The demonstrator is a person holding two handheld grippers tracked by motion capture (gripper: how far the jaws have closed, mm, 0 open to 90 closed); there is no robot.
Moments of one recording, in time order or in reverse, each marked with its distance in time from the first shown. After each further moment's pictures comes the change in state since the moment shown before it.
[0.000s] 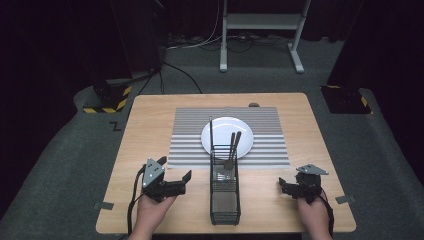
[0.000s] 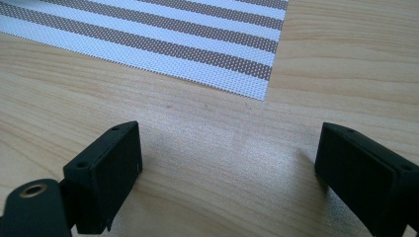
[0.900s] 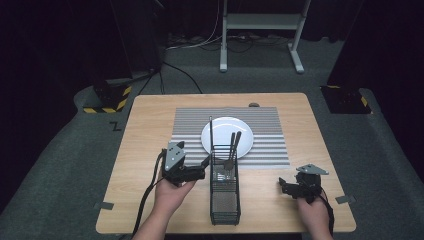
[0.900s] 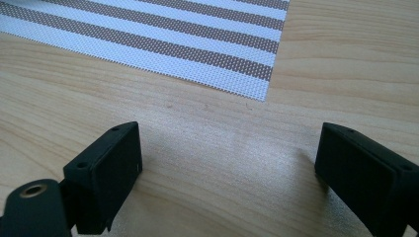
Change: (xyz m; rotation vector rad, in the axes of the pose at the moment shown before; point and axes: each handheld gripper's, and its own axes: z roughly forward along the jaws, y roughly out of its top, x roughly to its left) left arm -0.029 0.042 0.043 -0.021 -0.016 0.052; right arm 0.000 0.000 0.000 0.001 0.004 -0.001
